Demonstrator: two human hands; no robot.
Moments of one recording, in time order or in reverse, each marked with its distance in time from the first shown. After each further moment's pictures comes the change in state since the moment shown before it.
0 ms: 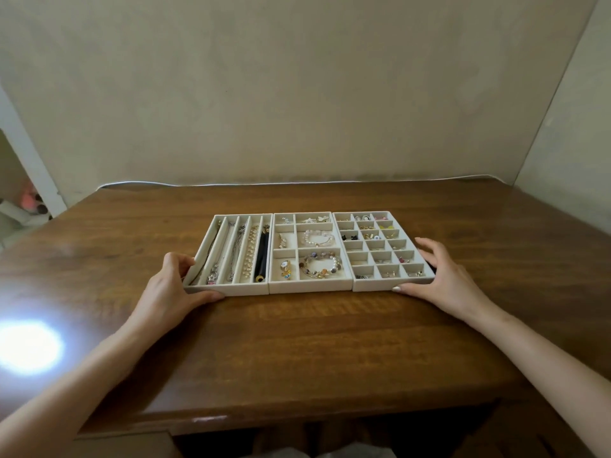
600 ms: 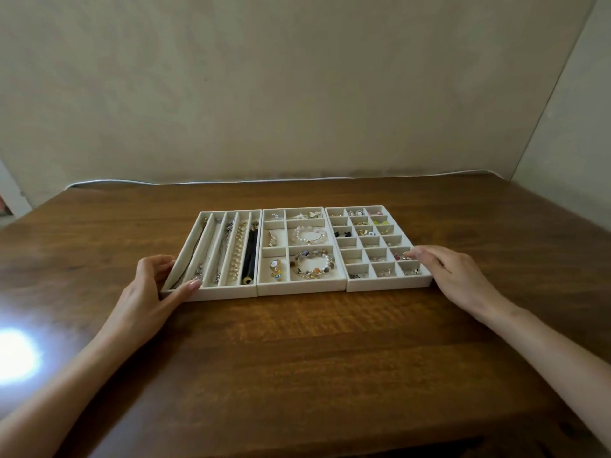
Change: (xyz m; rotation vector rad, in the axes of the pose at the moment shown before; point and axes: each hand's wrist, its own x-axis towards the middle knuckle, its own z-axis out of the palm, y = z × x) left_hand 0.017 0.001 0.013 -0.112 0.070 0.055; right_hand 0.033 0.013 -0.011 -0.080 0.049 -0.078
